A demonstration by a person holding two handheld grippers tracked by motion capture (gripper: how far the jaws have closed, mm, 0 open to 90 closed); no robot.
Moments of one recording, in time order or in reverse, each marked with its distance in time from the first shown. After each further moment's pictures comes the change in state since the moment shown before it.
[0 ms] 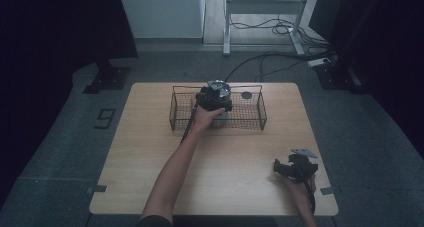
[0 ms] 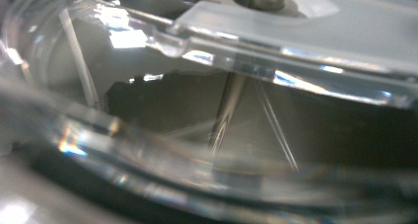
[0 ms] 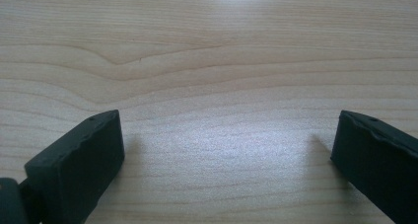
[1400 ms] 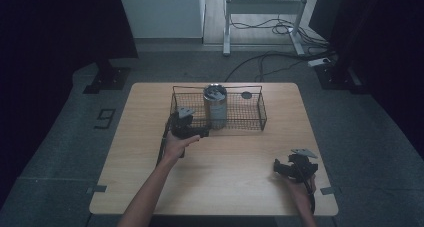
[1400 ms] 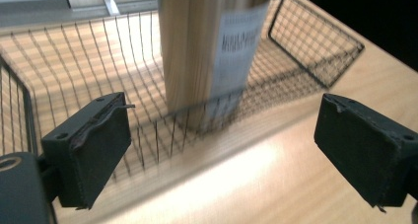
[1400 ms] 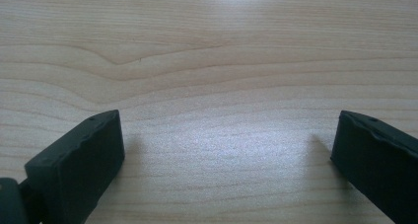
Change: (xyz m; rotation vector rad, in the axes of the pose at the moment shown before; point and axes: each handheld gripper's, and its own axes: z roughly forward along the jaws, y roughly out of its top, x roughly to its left) left arm 0.018 -0.083 -0.132 -0.068 -0.099 -0.054; right arm 0.000 0.000 0.000 0.002 -0.001 0.003
